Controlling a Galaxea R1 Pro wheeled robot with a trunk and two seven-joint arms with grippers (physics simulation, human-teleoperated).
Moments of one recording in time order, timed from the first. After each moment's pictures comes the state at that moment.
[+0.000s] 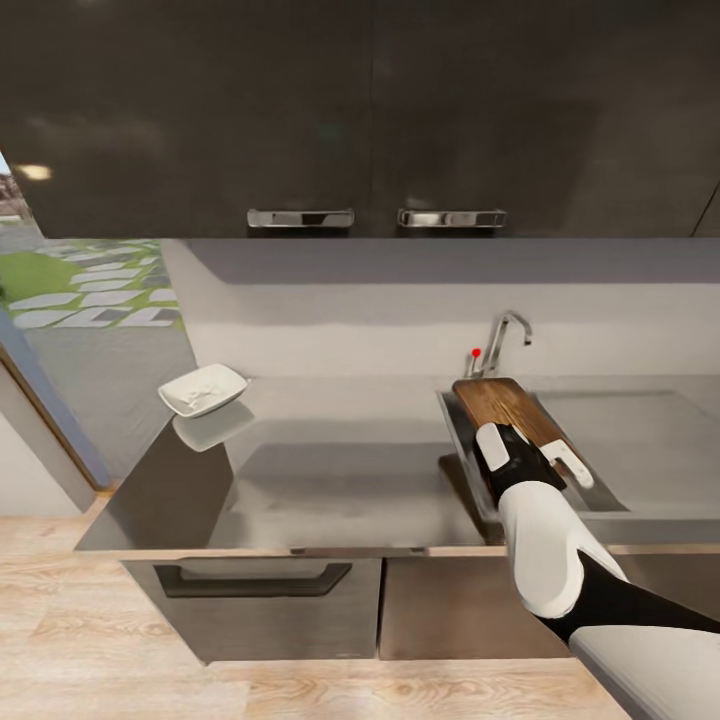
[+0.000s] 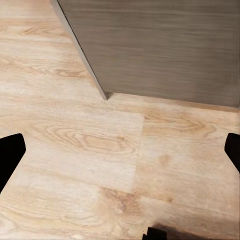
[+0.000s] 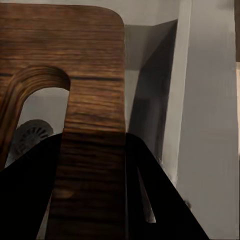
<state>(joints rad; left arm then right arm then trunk) -0.30 0.04 0.00 0.07 0.12 -0.72 0.15 -1.09 0.15 -0.64 -0.52 -0.11 -0.04 -1.03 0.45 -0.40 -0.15</state>
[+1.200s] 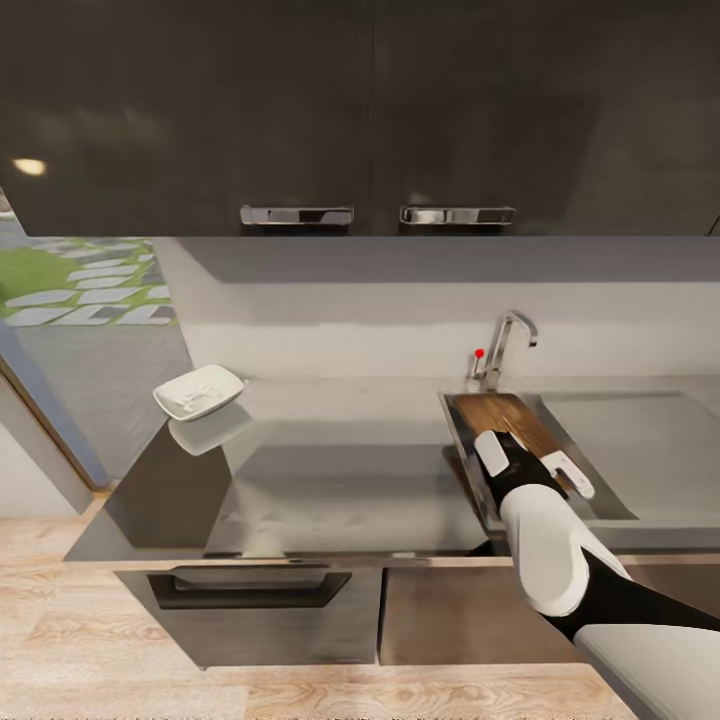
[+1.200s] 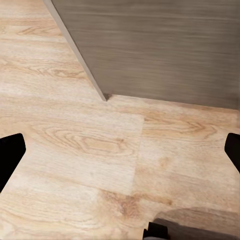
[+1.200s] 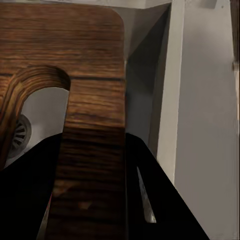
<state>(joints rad) -0.30 0.05 0.00 0.08 0.12 -0.72 0.15 -1.09 0.13 -0.65 -0.45 -0.10 -0.06 -1.08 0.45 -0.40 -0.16</state>
